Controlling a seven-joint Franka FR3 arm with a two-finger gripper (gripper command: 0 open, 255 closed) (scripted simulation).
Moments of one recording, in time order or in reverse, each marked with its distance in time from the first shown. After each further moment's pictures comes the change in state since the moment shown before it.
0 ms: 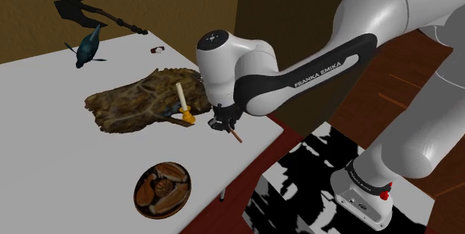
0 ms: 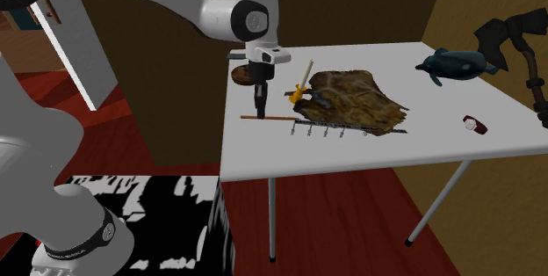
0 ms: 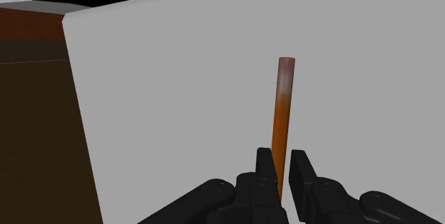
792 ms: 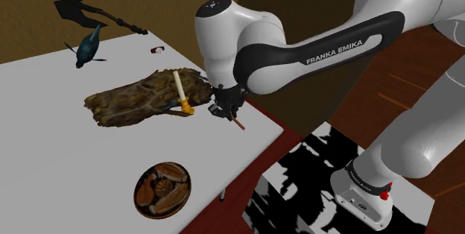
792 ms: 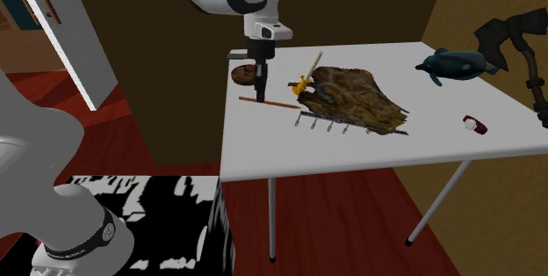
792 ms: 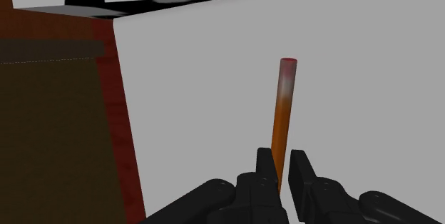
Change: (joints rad) arm -0.011 -0.078 0.005 0.086 0.064 -0.138 -0.063
